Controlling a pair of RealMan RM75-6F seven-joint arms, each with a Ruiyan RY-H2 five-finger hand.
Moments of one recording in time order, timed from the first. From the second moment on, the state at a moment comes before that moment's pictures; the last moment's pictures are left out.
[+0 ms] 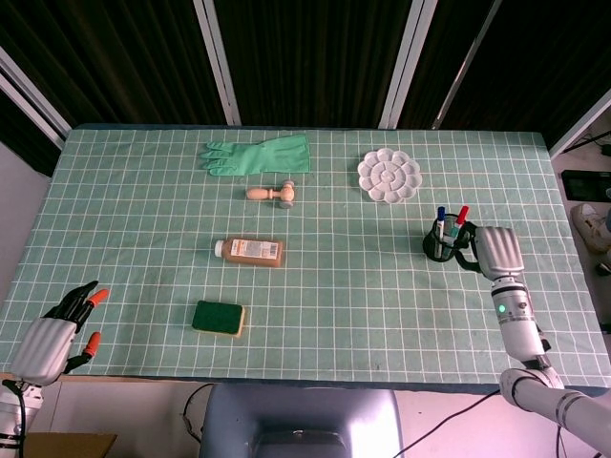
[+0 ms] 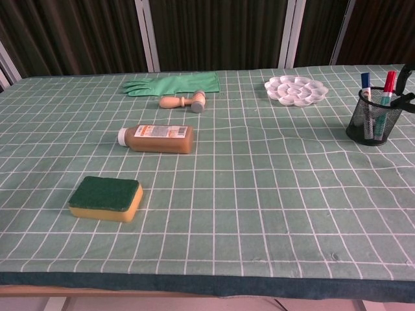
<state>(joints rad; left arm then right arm) -0.19 -1.12 0.02 -1.55 1.59 1.40 -0.02 0.51 -1.47 0.25 -1.12 -1.16 1.03 -0.09</state>
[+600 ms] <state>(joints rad) -0.19 -1.12 0.02 -1.55 1.59 1.39 -0.01 0.51 -1.48 0.25 -1.08 -1.15 1.03 -0.09</state>
